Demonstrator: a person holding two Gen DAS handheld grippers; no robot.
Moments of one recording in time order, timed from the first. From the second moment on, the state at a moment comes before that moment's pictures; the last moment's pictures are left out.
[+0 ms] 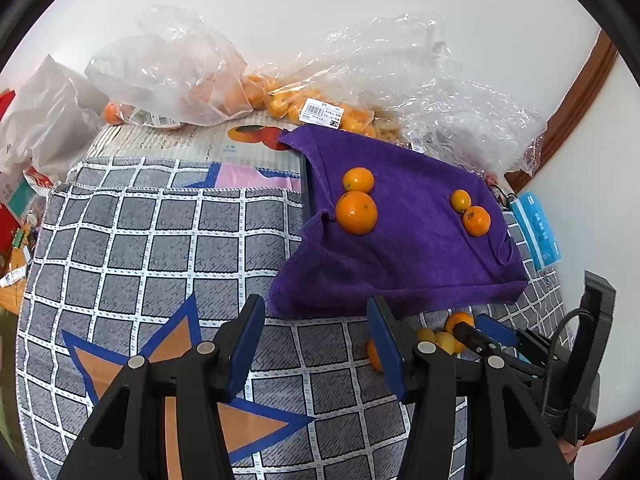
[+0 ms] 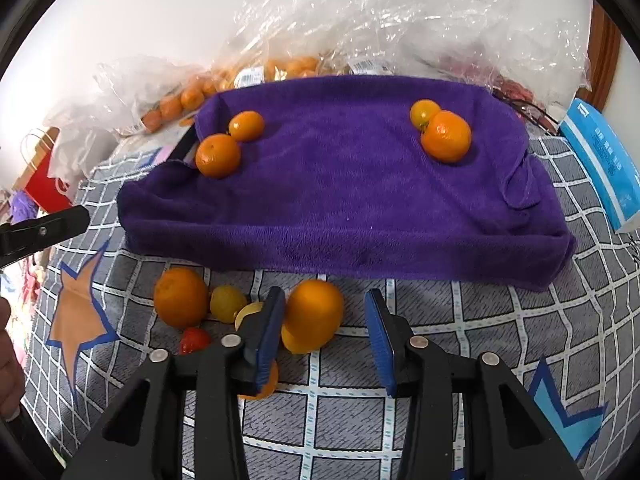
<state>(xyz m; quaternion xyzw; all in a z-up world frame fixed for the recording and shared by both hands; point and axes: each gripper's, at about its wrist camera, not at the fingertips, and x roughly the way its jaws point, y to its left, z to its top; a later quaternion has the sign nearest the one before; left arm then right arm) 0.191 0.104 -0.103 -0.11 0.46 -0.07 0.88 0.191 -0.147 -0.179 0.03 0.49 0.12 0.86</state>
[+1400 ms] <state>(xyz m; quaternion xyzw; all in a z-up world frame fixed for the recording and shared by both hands) 0.193 0.017 -0.153 -0.06 0.52 -0.11 0.84 0.156 -0.212 -0.187 0.00 0.46 0.06 0.89</state>
